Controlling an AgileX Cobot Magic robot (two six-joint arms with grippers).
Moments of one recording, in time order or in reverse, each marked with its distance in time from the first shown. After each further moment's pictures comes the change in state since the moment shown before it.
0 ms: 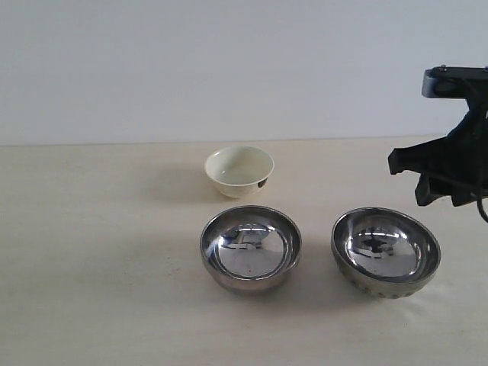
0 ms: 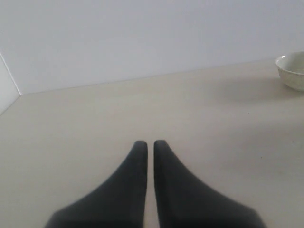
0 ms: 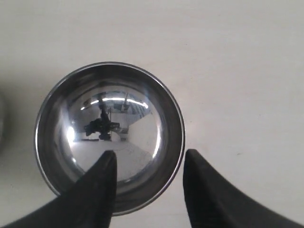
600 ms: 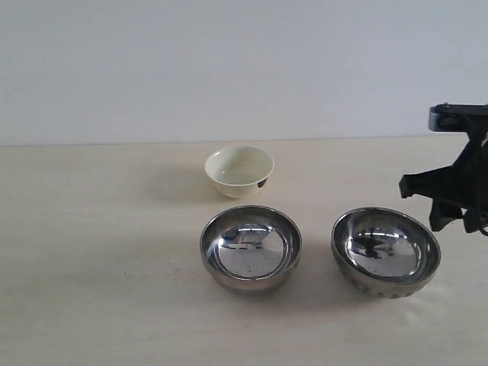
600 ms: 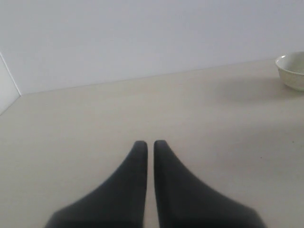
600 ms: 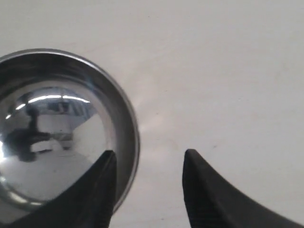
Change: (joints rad) left arm 0.000 0.000 0.000 0.000 0.000 0.000; right arm -0.091 0.134 0.006 -0.007 -0.024 -0.012
